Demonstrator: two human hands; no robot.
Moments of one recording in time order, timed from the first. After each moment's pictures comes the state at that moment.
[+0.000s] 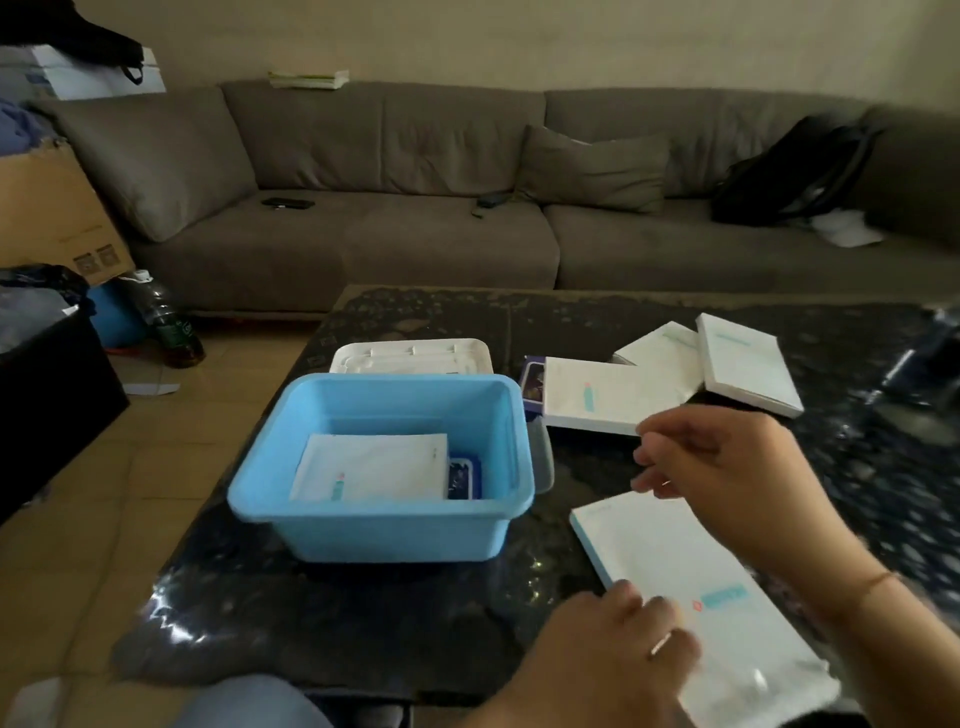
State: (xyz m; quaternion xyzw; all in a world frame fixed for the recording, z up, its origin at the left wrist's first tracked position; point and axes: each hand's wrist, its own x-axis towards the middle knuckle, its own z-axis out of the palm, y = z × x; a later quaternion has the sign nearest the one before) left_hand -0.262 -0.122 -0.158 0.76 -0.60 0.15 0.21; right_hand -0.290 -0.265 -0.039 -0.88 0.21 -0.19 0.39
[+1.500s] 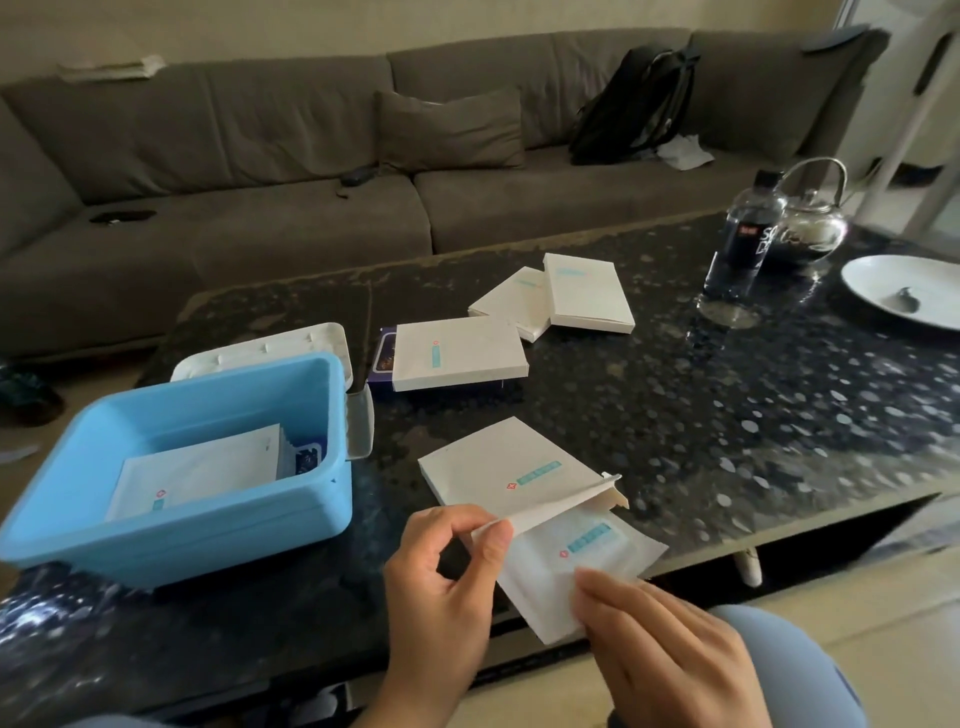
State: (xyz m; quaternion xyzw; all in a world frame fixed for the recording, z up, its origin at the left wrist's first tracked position) left_hand -0.310 -0.159 -0.168 0.71 -0.28 0.00 0.65; right_hand -0.450 -0.275 -0.169 -0.90 0.04 -0.44 0.06
